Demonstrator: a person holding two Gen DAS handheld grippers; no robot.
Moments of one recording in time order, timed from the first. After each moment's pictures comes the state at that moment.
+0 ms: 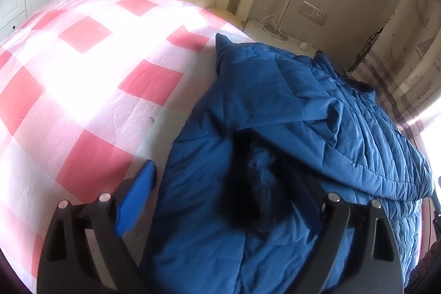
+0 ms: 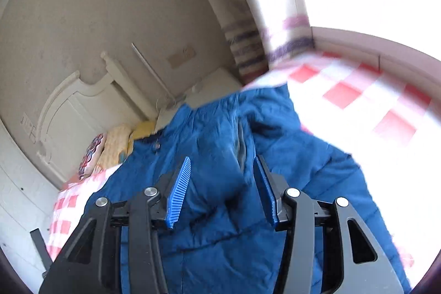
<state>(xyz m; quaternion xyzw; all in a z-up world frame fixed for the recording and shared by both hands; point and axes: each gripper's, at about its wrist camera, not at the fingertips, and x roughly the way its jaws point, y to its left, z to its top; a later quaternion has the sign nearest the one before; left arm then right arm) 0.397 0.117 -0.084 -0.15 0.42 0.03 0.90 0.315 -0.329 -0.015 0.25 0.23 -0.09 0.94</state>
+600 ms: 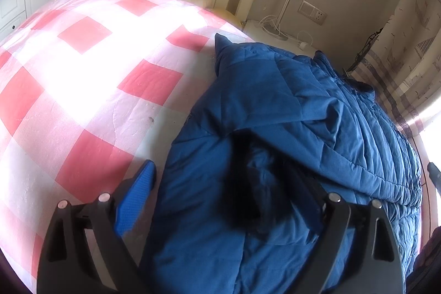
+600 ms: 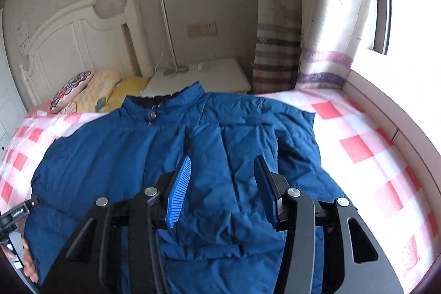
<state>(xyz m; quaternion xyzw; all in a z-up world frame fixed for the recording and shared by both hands) 0.397 0.118 -0.084 -0.15 0.42 0.03 0.90 0.372 -0.287 -0.013 0.06 0.31 -0.08 0.95</state>
